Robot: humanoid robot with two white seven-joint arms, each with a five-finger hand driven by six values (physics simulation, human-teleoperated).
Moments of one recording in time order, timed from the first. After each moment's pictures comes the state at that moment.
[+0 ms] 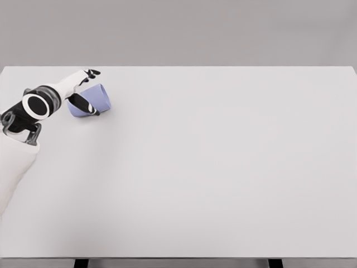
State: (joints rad) left arm -0.56 0.42 -0.35 -1.52 -0.50 0.61 -0.61; right arm 0.01 0.00 -0.10 0.05 -0.06 -0.07 0.10
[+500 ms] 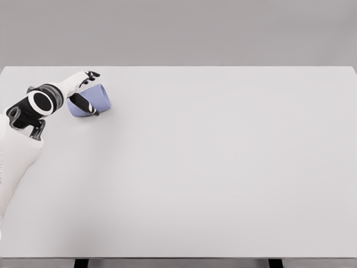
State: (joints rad) left arm -0.61 0.41 -0.38 -1.43 -0.52 0.61 -0.61; right arm 0.01 0.00 -0.10 0.05 -0.06 -0.07 0.10
